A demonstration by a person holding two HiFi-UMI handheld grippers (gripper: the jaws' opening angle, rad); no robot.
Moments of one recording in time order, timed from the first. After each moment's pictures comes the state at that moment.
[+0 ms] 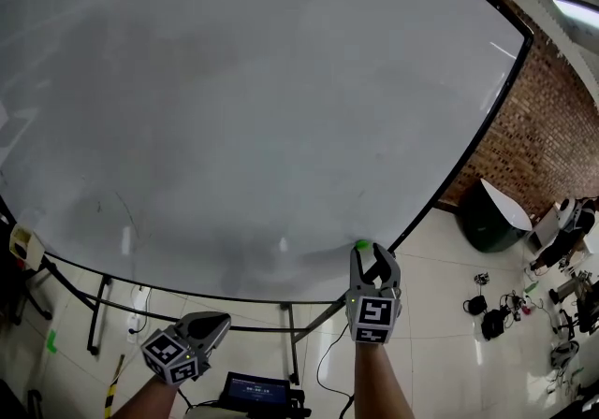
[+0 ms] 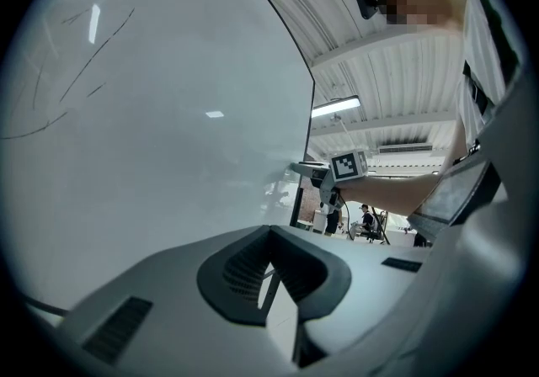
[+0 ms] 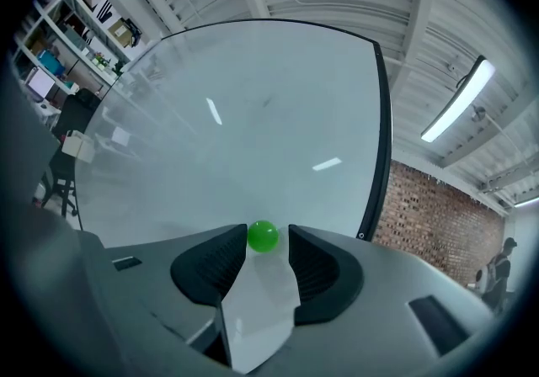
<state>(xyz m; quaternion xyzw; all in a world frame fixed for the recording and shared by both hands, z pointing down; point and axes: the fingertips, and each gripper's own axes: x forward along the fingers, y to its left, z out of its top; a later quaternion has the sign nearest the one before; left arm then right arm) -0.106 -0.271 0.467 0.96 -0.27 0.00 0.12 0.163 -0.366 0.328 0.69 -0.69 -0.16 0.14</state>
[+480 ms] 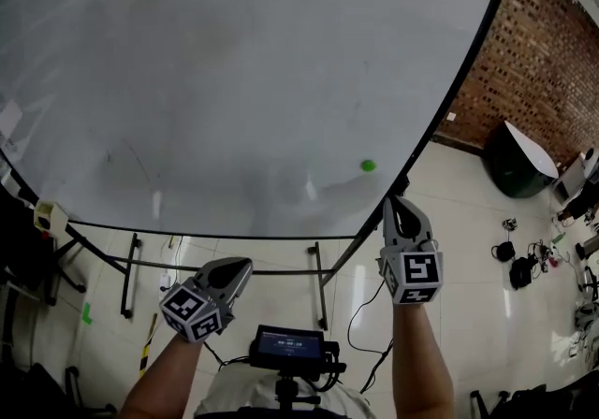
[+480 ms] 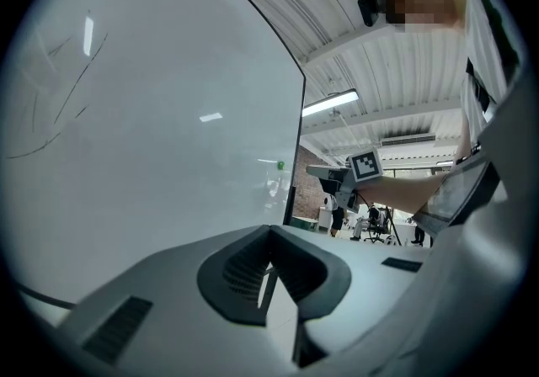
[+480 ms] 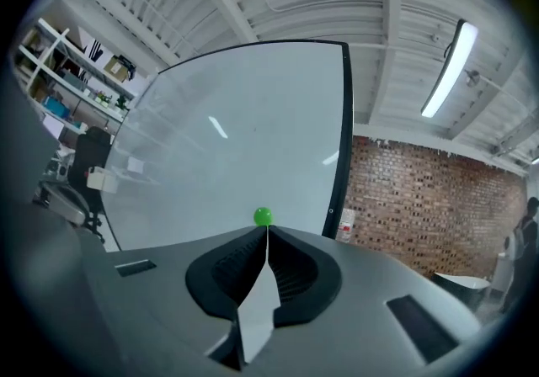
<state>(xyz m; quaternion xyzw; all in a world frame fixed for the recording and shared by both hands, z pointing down) -0.063 -0.241 0.452 0.95 -0.29 -0.01 0.10 0.198 -0.298 0.325 0.65 -0.75 -0.12 0.09</state>
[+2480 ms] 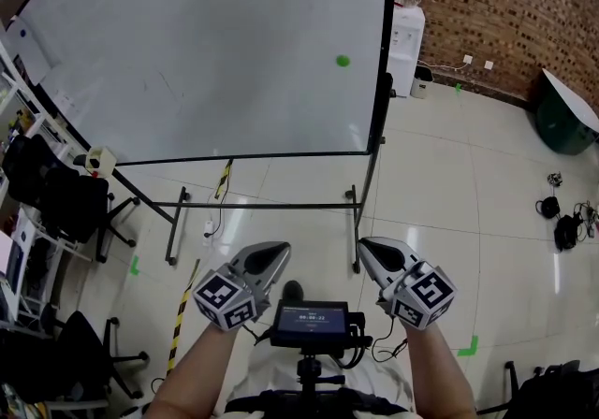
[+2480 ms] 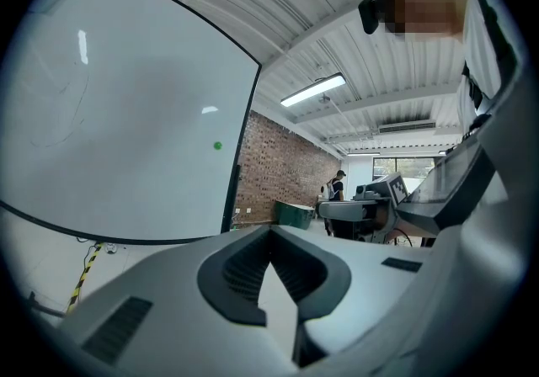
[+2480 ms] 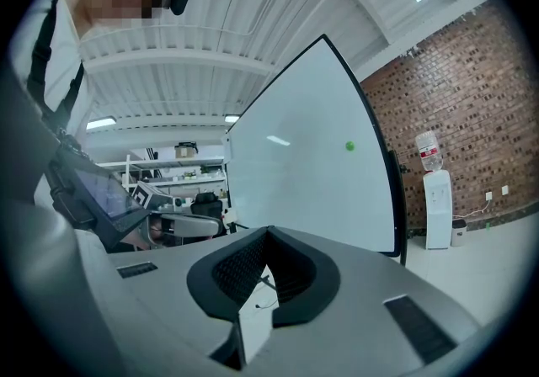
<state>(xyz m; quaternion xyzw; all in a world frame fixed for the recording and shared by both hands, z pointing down) 0.031 0.017 0.469 0.95 -0.30 0.05 0.11 0.161 0.018 0.454 0.38 -0.92 0.09 -0.01</state>
